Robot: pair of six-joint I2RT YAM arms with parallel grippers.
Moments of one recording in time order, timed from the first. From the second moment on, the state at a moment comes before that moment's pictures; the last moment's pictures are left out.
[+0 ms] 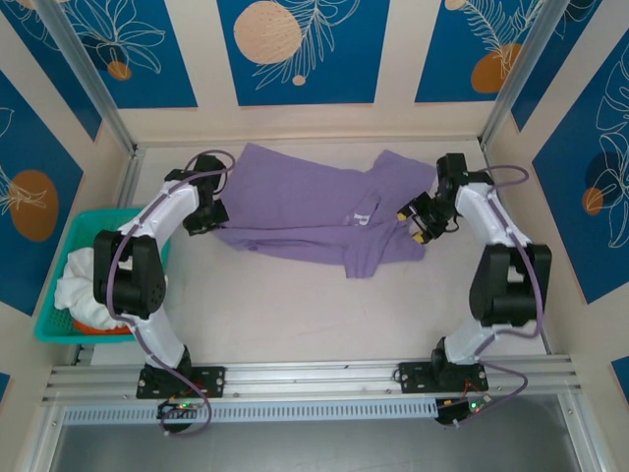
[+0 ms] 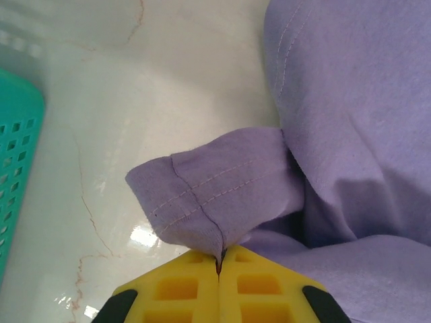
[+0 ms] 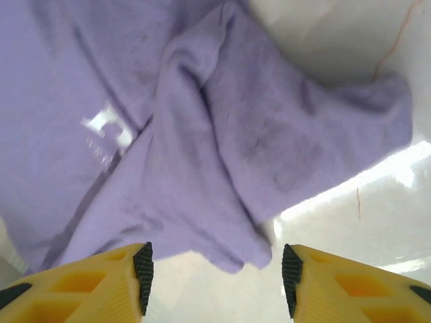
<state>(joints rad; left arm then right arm) -0.19 1.78 1.41 -0.99 -0.18 -0.57 0.00 1.57 1.25 -0.99 -0.37 0.84</state>
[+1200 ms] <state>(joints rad) -0.20 1.80 1.55 -1.02 -0.12 -0.50 0.23 1.66 1.16 -0.88 -0.41 0.93</state>
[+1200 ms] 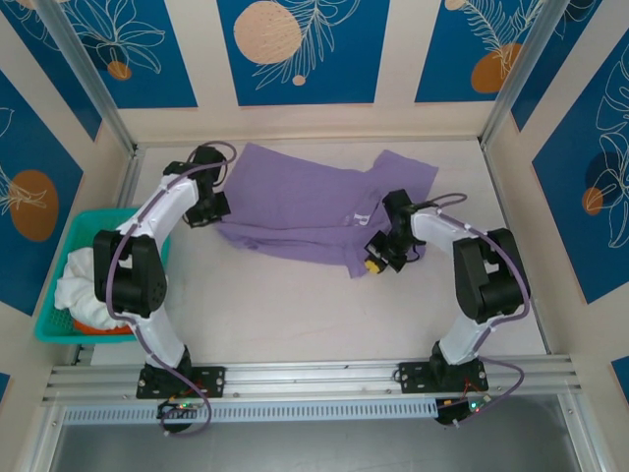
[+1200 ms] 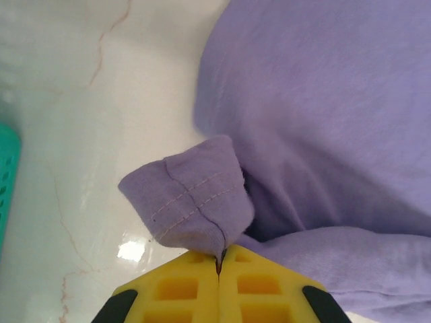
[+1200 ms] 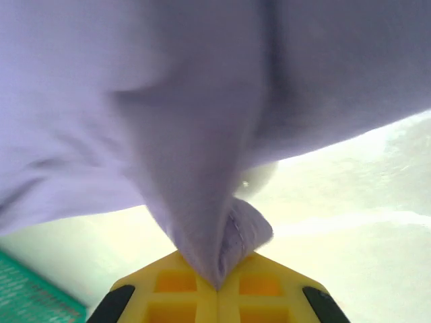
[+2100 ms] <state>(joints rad) -0.20 1.22 1.06 -0.98 -0.21 -0.47 0.44 0.96 0.91 -1.43 -0.62 1.05</state>
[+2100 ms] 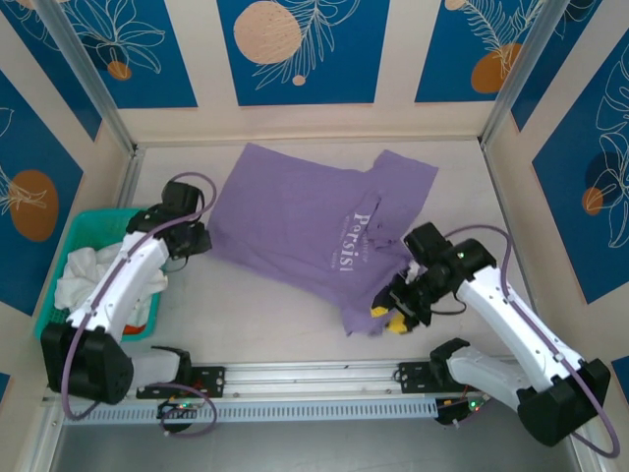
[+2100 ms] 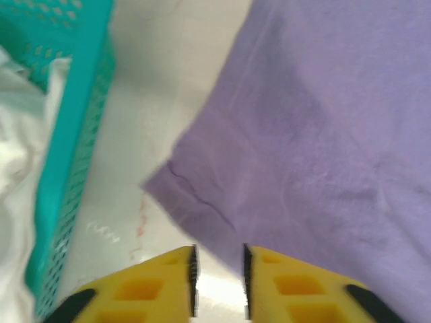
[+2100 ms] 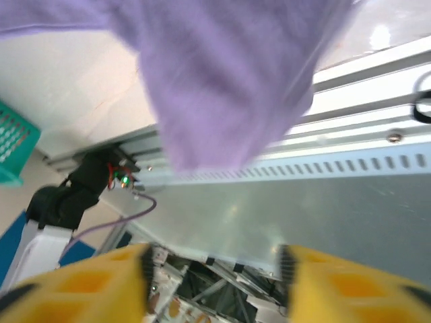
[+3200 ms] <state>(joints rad) -0.36 2.50 2.23 -1.12 -0.11 -0.44 -0.02 2.53 2.28 -1.21 -0.12 0.84</state>
